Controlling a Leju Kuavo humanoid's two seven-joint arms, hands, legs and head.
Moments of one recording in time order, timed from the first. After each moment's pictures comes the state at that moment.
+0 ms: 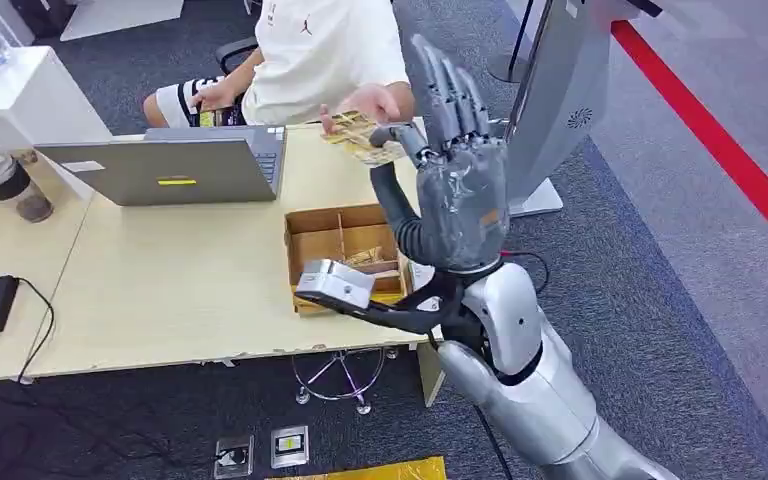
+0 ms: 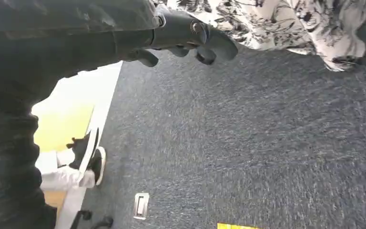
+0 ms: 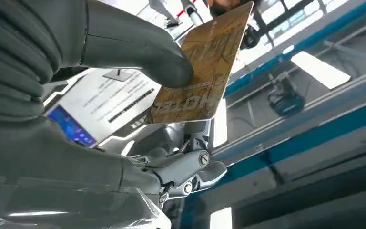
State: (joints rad) left arm -0.12 0.16 -0.86 -0.23 0.54 0.58 0.42; right arm -0.61 0.00 0.72 -1.60 1.24 -0.40 0.15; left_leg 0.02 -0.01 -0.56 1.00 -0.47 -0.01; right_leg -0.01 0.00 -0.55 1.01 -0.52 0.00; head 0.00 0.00
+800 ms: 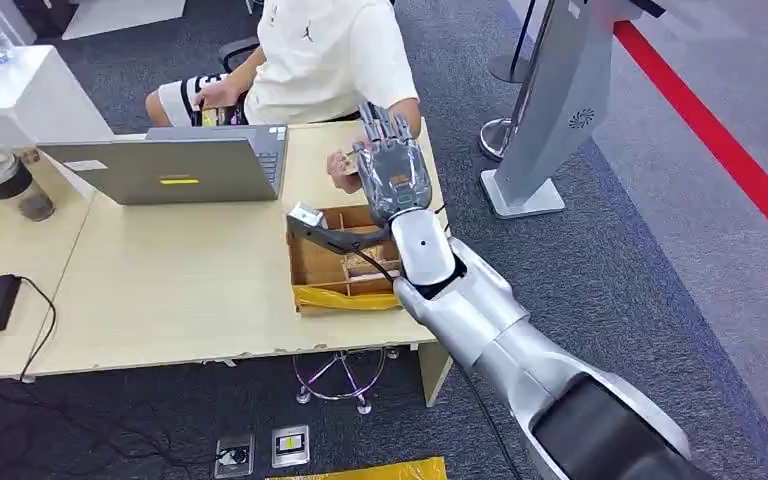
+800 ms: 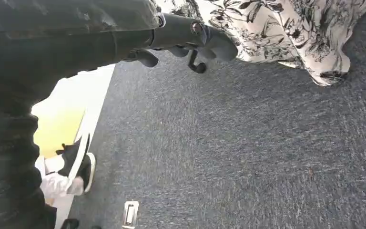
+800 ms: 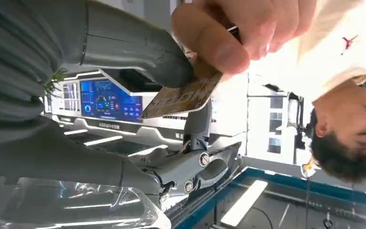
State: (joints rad) left arm -0.12 0.18 -0.86 -0.23 0.54 0.60 0.38; right arm -0.92 0.16 0.80 -0.65 1.36 -0.32 0.31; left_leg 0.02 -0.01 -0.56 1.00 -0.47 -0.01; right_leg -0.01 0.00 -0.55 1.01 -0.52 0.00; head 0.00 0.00
